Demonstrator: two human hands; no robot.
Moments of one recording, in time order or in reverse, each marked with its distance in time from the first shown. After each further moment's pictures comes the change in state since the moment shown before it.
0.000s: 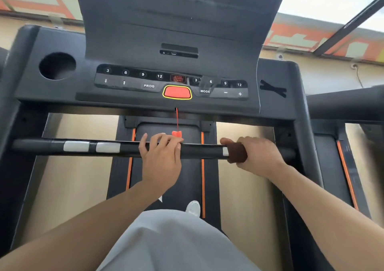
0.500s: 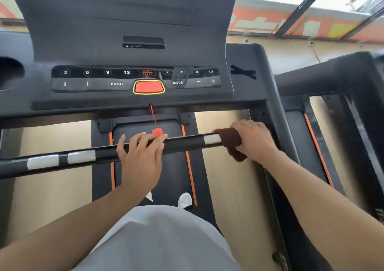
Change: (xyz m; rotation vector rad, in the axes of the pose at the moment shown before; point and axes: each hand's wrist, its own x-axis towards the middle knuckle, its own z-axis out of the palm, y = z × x) left_hand -0.003 -0.013 -0.003 0.003 -0.048 0.161; right_hand -0.013 0.036 0.025 -0.009 0.131 0.123
